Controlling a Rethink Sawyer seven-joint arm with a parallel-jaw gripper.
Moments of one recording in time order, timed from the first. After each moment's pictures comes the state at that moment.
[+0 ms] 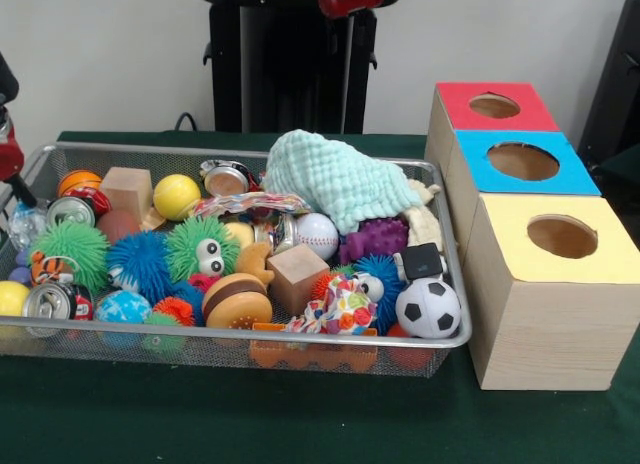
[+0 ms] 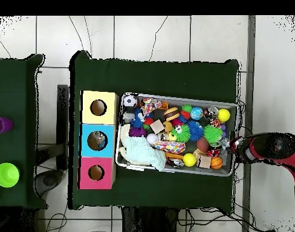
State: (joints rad) arm -1.12 -0.37 0.50 1.31 -0.58 1.10 2.28
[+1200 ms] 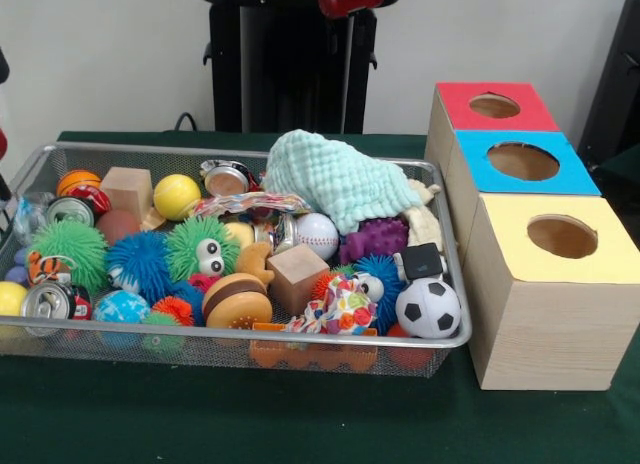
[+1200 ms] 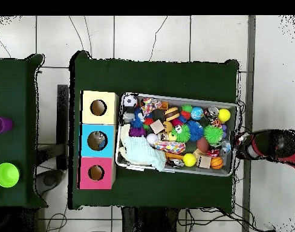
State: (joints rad) arm -1.07 -0.46 0.48 1.33 -0.59 1.03 2.28
